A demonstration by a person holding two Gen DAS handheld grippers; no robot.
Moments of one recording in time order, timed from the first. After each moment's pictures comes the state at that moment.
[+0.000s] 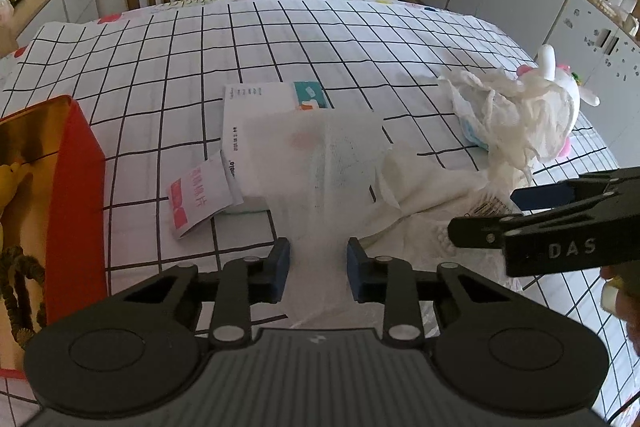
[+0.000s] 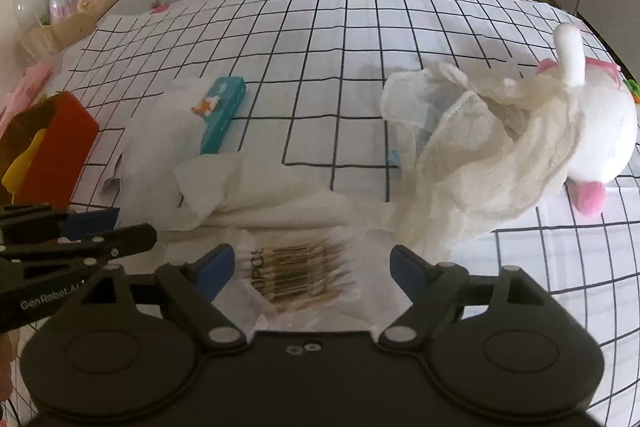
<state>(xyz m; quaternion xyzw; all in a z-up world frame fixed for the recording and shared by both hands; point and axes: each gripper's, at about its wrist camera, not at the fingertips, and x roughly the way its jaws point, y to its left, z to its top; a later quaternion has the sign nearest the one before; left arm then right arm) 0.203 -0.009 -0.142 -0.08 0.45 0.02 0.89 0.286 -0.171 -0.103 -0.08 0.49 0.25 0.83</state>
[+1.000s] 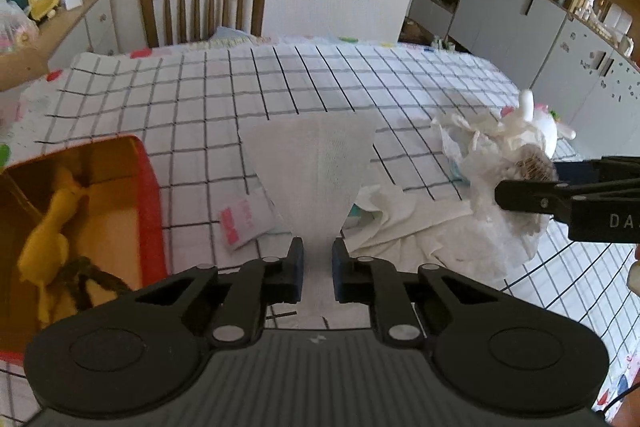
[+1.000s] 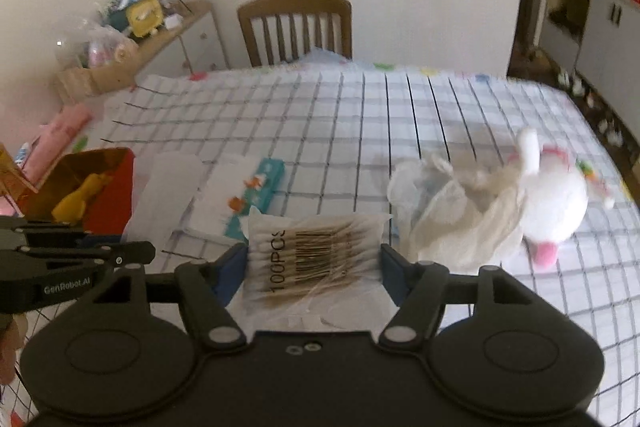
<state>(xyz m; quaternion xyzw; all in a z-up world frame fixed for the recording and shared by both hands) 0.165 0.011 -0.081 -0.08 0.41 0.03 0.91 0.246 -0.179 -0.024 -0.08 0.39 0.28 0.87</state>
